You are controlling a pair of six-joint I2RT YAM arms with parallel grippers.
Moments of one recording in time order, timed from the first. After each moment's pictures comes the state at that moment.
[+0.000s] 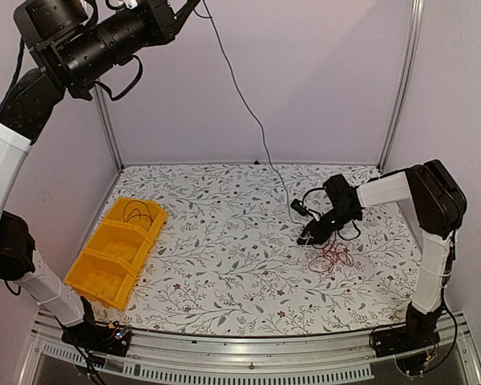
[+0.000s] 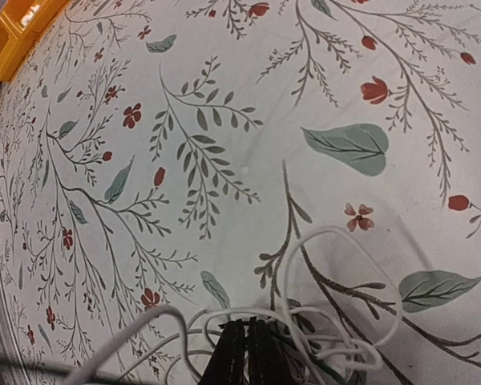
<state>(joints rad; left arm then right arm) -1.07 1.55 2.20 -0.35 -0.31 -0.05 0.40 1.99 1.17 -0.39 -0.66 -0.38</state>
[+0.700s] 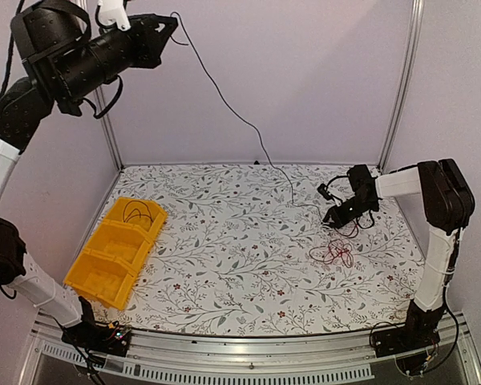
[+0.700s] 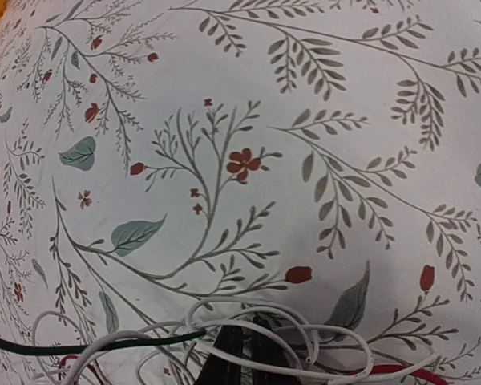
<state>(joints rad) -1.07 1.48 2.11 -0.46 -0.53 0.05 0.22 1.99 1.21 -0.36 -0.47 -0.34</state>
